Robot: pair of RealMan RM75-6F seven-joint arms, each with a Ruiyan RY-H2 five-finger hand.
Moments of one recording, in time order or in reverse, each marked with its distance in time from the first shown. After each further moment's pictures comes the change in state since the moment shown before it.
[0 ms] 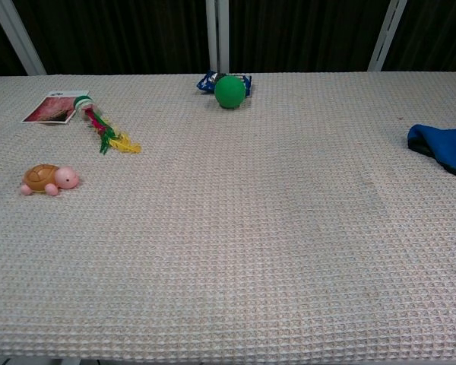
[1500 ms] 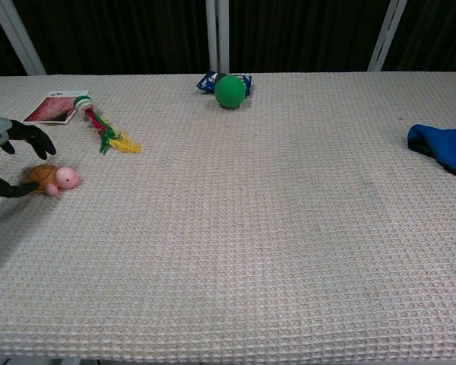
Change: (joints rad) left arm -0.322 -0.358 -0.164 0.189 -0.323 -0.418 0.182; right arm 0.019 0.021 0.023 0.008 0.053 -0.052 0.014
